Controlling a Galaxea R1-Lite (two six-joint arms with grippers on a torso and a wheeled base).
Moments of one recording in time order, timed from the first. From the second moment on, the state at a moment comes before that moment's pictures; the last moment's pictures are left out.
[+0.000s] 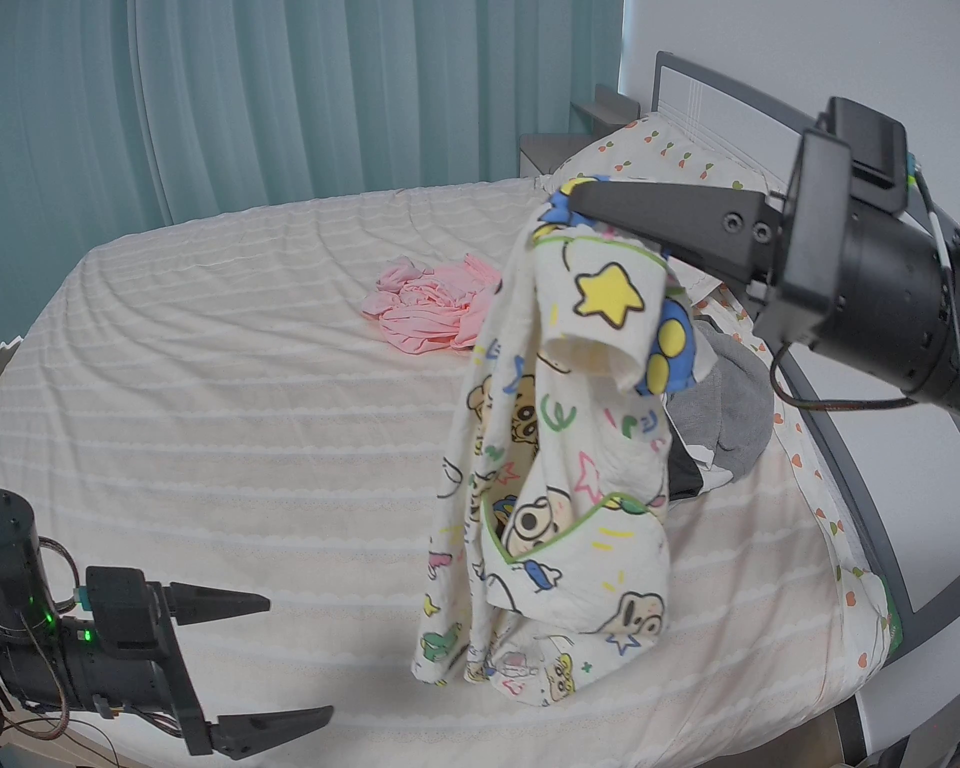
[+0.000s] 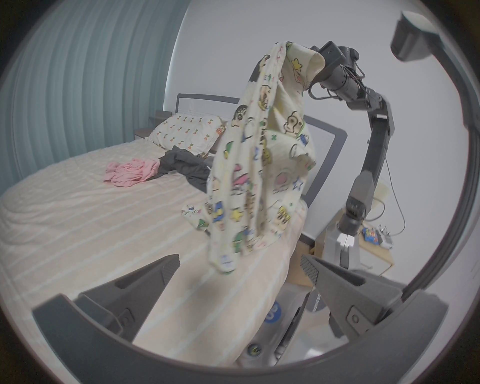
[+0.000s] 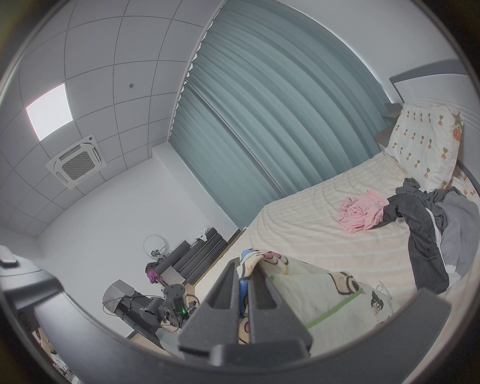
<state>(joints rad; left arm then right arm) -0.51 1.05 -0.33 -0.27 -0.39 0.12 0.92 1.44 -1.14 -0.36 0.08 0.48</state>
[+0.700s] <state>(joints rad) -0.79 1.50 -0.34 -0.71 0.09 -0.16 0.95 1.46 -1.18 -0.32 0.05 0.48</state>
